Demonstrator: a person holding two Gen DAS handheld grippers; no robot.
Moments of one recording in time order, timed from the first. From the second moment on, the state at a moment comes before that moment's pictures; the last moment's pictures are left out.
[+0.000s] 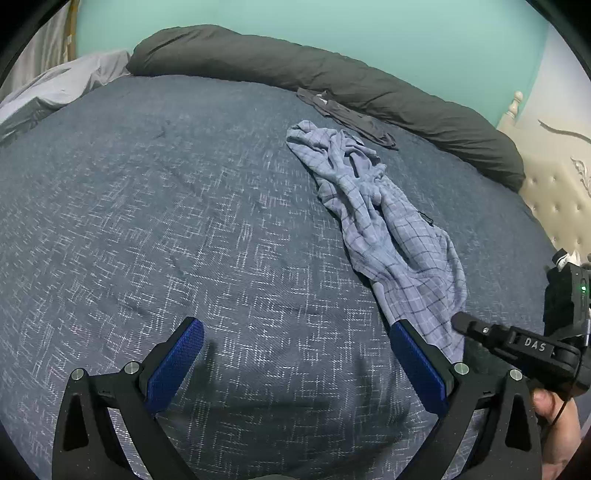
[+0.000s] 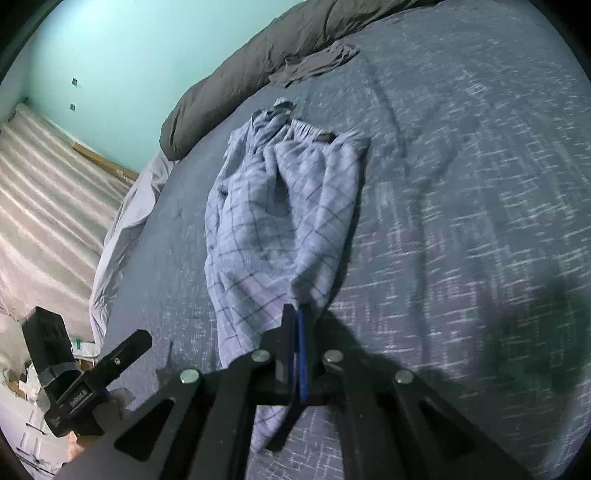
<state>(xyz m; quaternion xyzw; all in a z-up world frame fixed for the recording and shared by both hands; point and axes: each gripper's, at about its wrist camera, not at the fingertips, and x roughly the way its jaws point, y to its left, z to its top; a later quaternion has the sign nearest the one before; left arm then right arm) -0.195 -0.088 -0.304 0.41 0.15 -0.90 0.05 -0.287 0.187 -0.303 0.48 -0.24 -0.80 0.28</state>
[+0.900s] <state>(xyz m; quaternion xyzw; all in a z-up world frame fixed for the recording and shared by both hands) -0.199 -0.067 -0.301 0.41 0.14 -0.90 0.04 -0.269 0.246 -0.282 0.47 -0.27 -0.80 0.25</state>
